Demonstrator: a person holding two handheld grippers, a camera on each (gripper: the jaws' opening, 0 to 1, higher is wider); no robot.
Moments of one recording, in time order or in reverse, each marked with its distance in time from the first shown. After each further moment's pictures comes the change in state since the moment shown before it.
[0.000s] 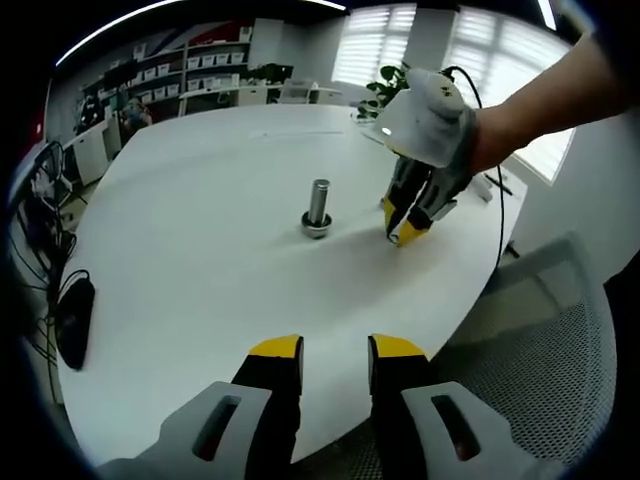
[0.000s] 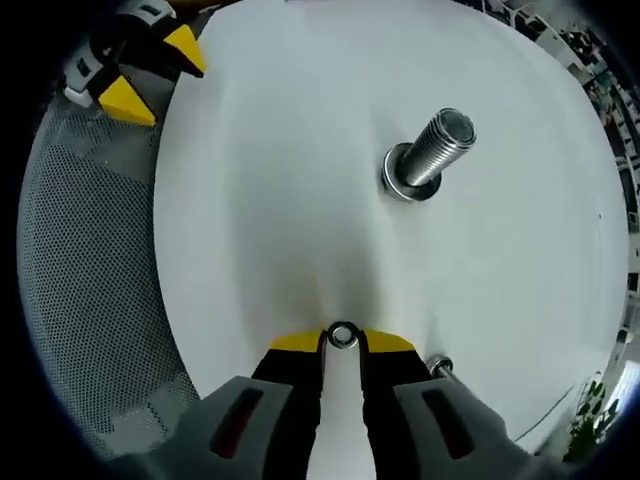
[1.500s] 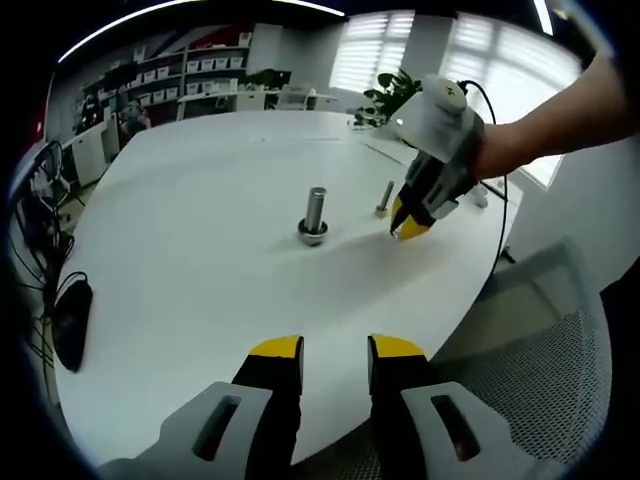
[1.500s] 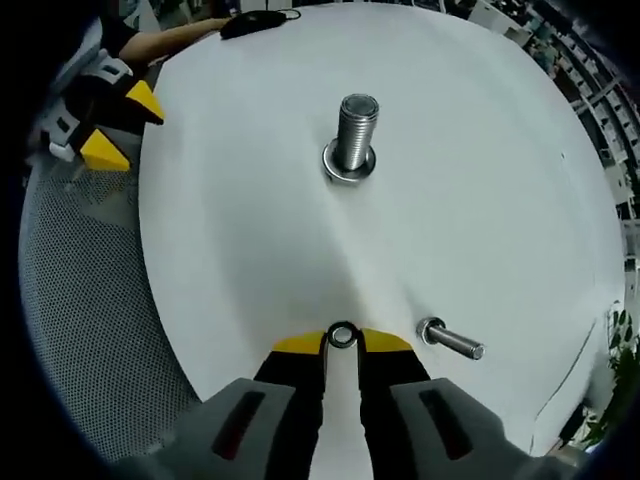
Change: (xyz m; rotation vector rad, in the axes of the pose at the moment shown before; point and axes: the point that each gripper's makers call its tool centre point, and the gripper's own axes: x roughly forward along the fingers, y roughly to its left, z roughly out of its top) left arm -0.002 -0.003 0.004 -0.010 -0.024 -0.023; right arm -0.017 -0.012 -0.019 0.240 -0.155 -0.072
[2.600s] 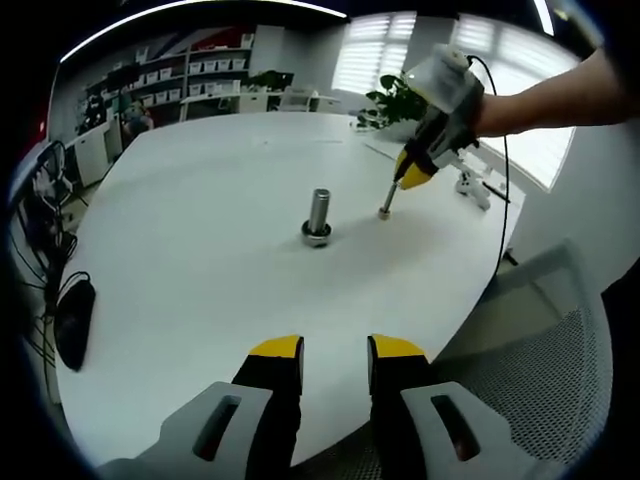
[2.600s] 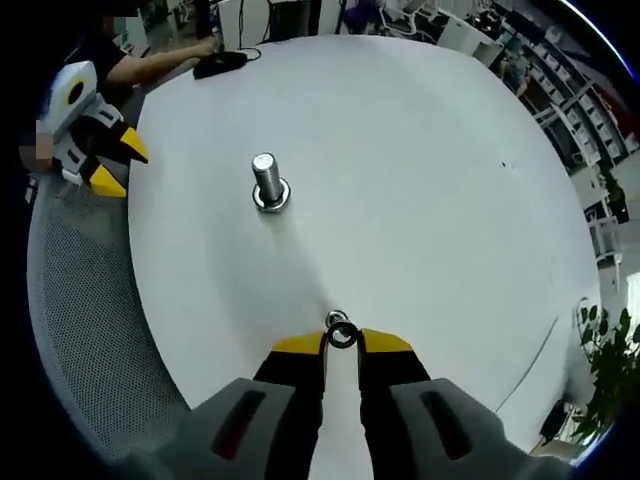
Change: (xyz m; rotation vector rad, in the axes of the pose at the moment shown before) left arm -0.001 0.003 0.001 -0.004 -0.009 0.012; right arm -0.045 -0.057 0.008 0.012 -0.083 -0.105
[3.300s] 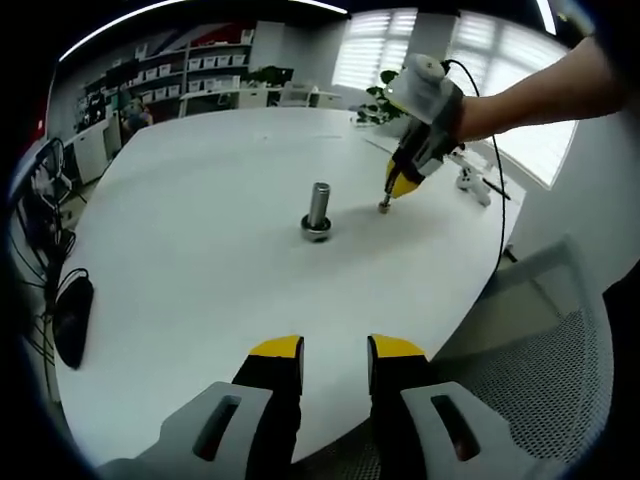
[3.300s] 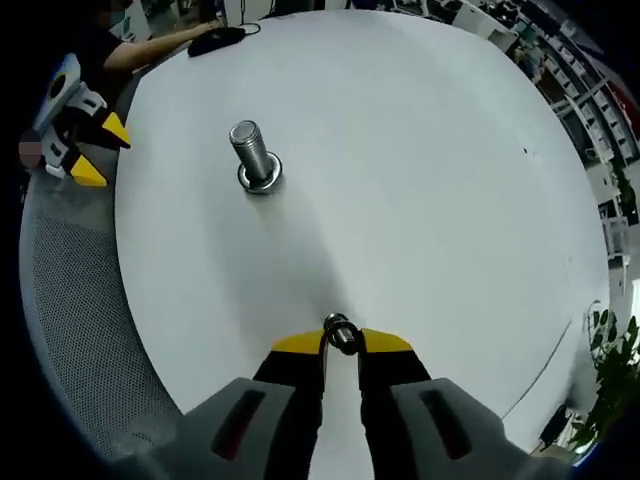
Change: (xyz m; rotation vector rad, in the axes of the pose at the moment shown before) left arm 0.002 0.000 -0.004 -0.001 0.023 -0.001; right arm 0.037 -0.003 -0.008 -0.013 0.083 0.046
